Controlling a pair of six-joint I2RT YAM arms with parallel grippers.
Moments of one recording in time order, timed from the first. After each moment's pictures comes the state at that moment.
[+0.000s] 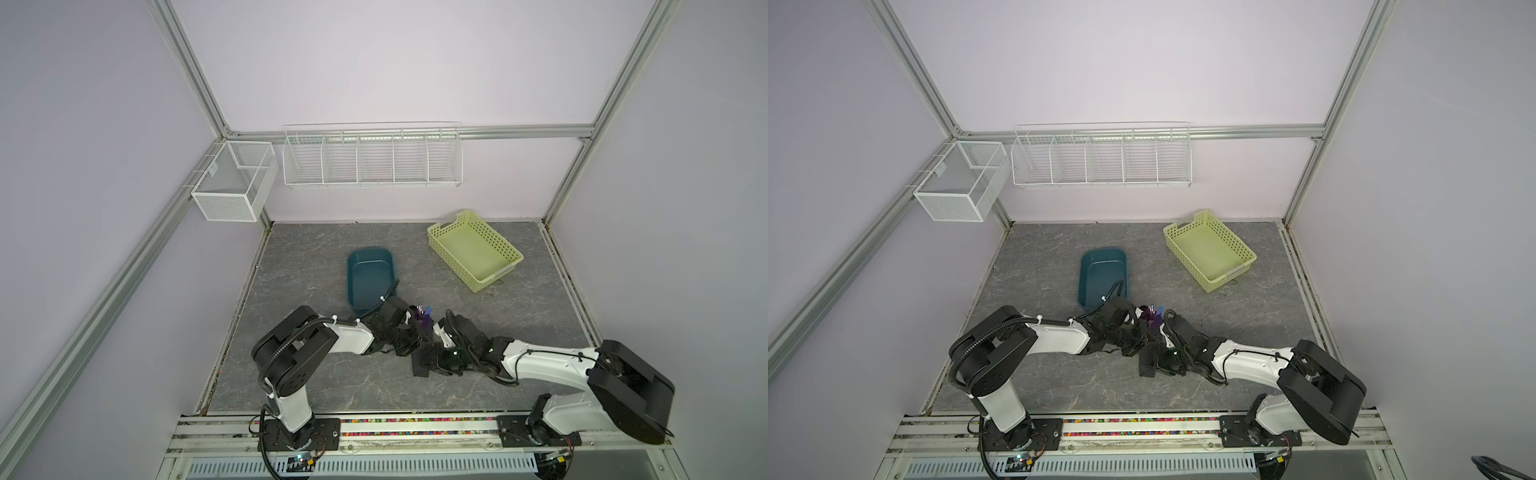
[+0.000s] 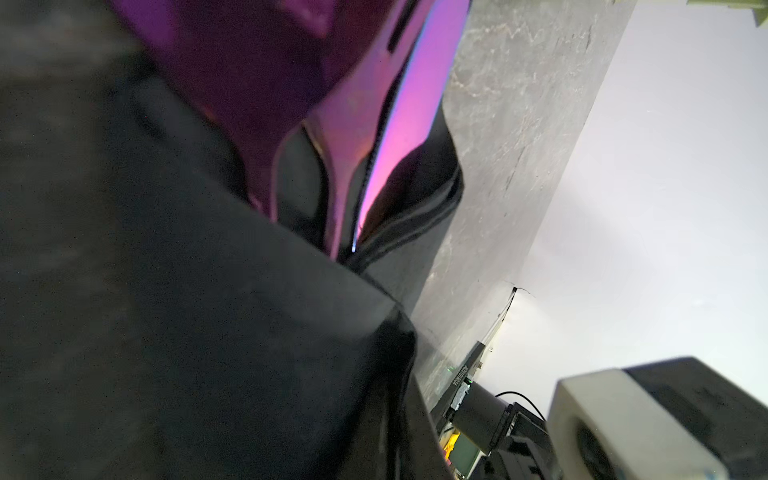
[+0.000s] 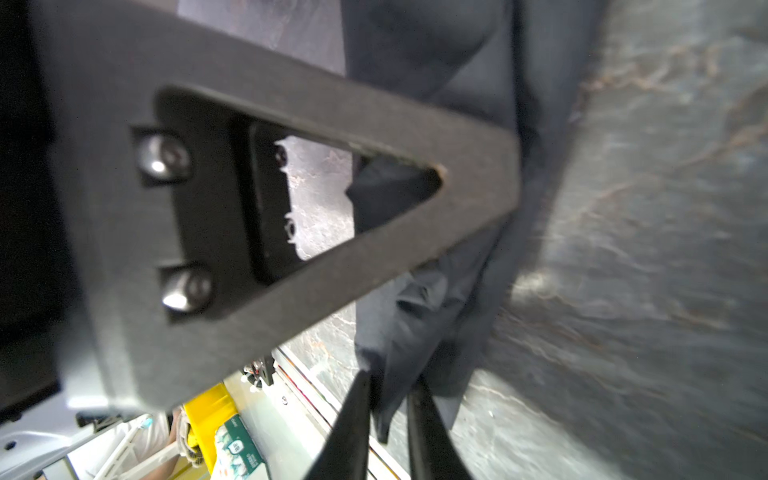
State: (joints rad) left arm -0.85 1.77 0.73 0.26 0.53 -1.25; right arm 0.89 1.38 0.51 -0.03 -0.38 1.08
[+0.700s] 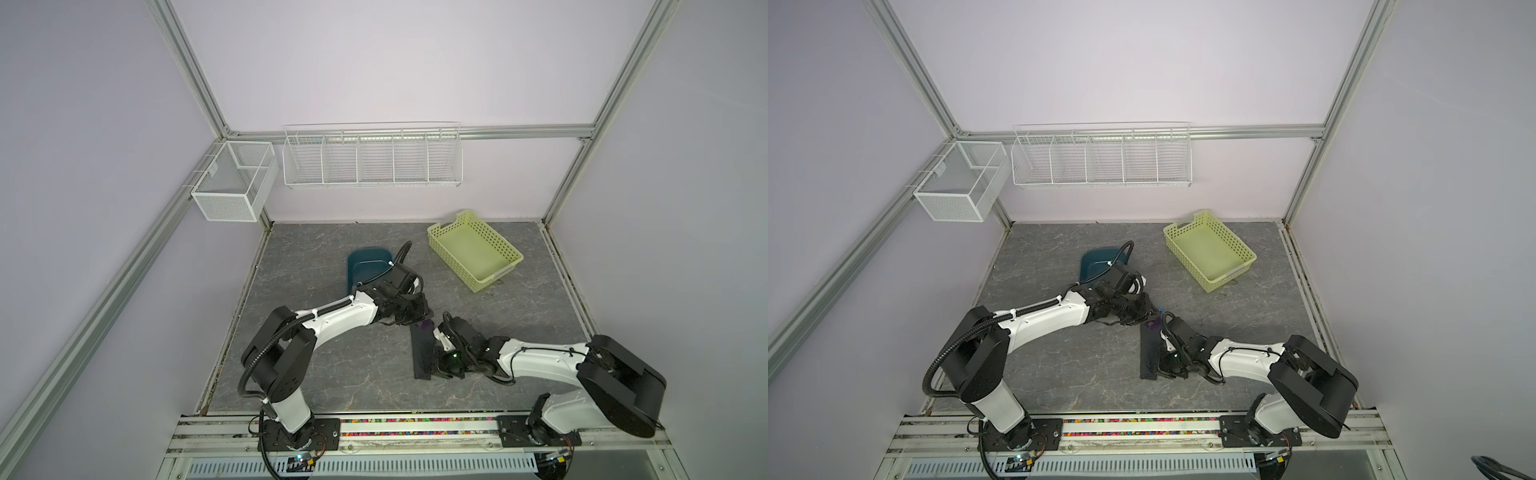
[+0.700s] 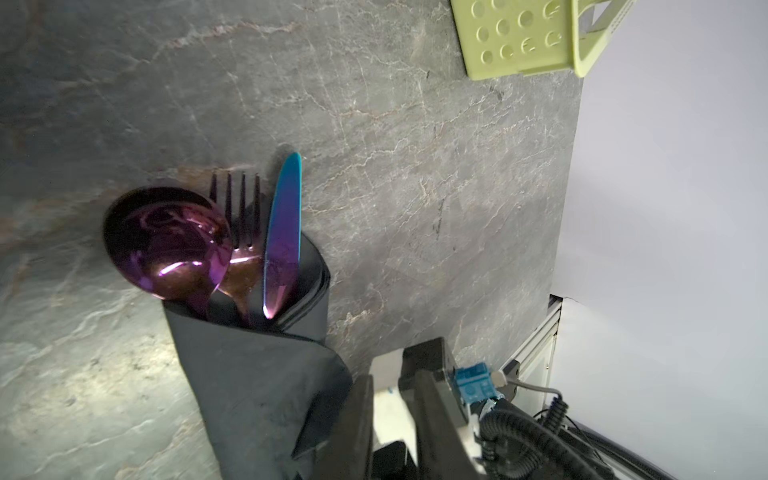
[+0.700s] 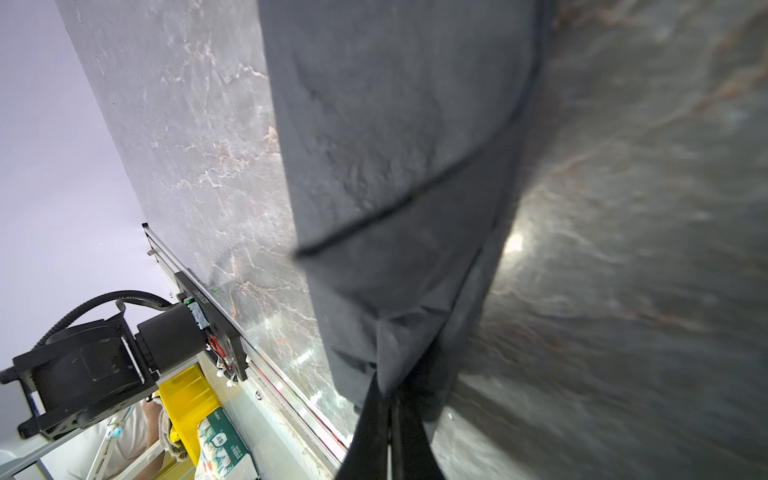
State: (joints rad) left arm -0.81 1.72 1.15 -0.34 0.40 -0.87; right arm 0.89 1.43 0.51 -0.06 -0.41 1.05
